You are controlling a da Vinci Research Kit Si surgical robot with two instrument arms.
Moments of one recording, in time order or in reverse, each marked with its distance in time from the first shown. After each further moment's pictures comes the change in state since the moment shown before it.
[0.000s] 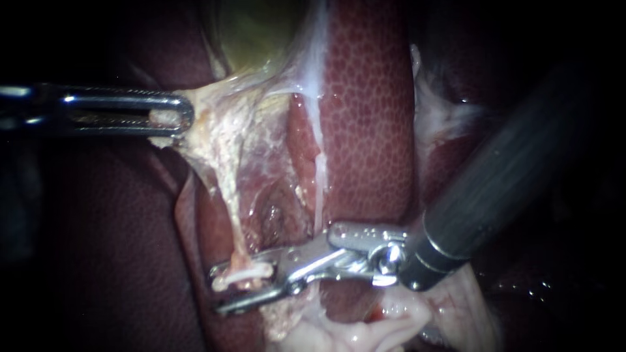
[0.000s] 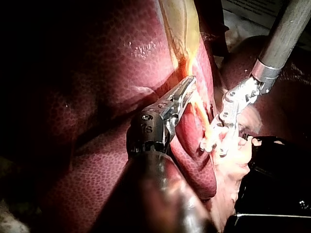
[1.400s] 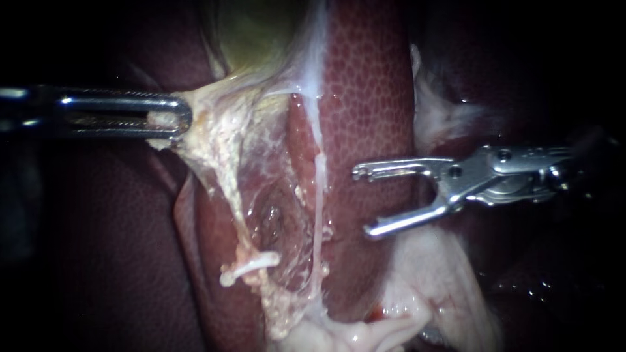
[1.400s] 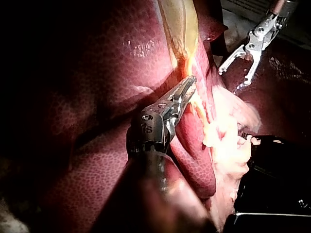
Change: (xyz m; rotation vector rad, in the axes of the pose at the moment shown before) right arm 0.007 -0.005 -0.023 -0.120 0.026 -0.183; left arm 0.000 0.000 0.000 0.000 0.000 0.002
